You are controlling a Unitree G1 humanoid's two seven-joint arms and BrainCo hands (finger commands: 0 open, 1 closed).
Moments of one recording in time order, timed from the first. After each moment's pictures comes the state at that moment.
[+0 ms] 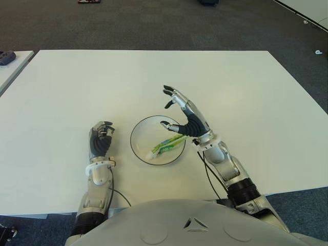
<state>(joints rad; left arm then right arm) 0.31 0.07 0.06 0.20 0.29 -0.27 0.38 -0.02 -0.24 0.33 0.10 -0.47 -0.63 -0.17</state>
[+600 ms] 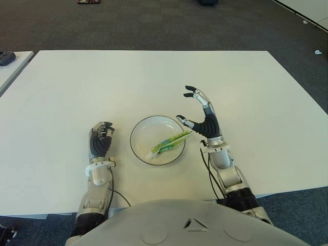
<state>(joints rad) 0.31 0.07 0.06 0.19 0.28 -0.27 0.38 0.05 -0.15 0.21 0.12 -0.33 -0.68 -0.23</state>
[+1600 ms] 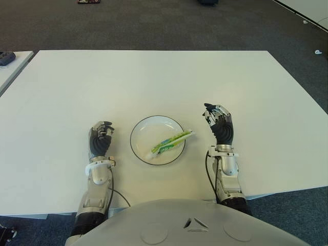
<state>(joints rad) 0.31 0.07 0.06 0.18 0.28 -0.24 0.38 0.13 -0.03 0.02 0.25 0.04 -0.56 -0.08</state>
